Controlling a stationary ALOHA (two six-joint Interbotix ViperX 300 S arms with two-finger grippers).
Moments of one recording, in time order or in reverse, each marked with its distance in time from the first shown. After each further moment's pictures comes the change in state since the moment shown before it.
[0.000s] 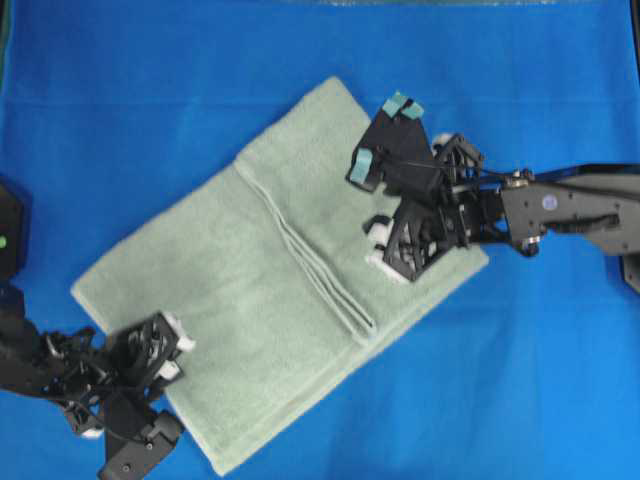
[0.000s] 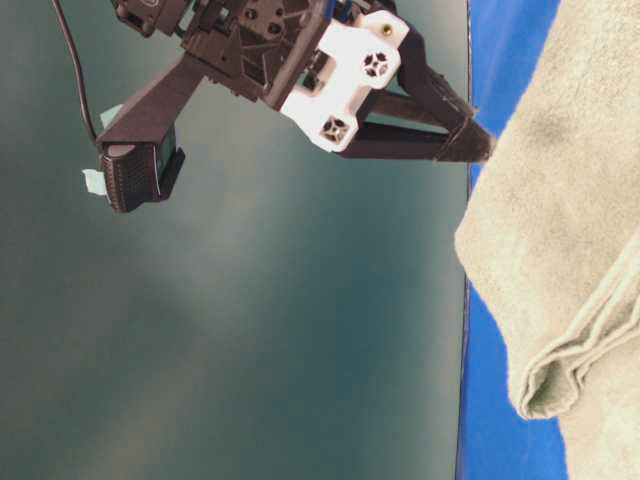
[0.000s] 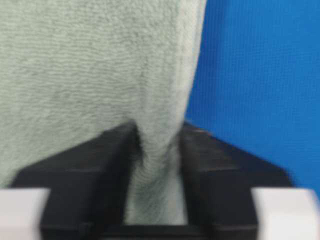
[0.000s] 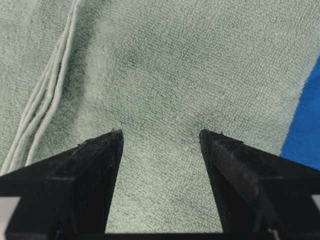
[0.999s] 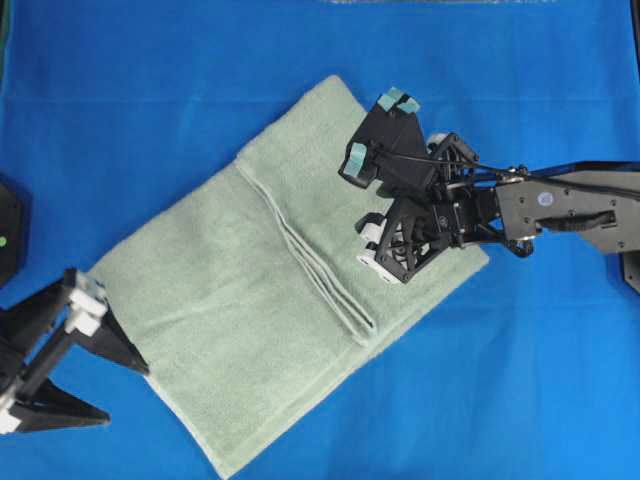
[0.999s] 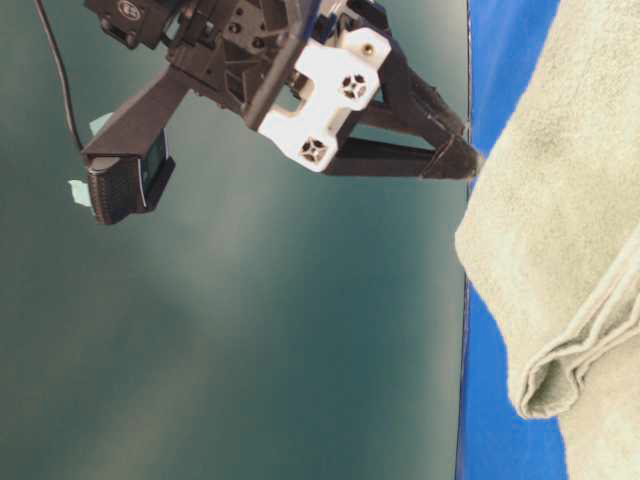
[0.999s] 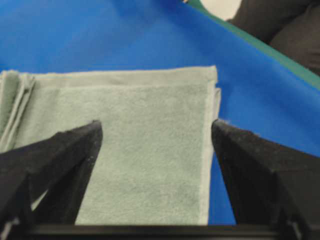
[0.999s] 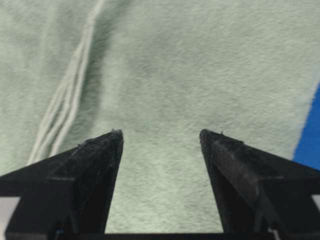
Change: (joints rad) left arm 0.017 -0.586 0.233 0.006 -0.336 0.002; right arm -0.002 0.008 -0.029 0.031 0.002 0.000
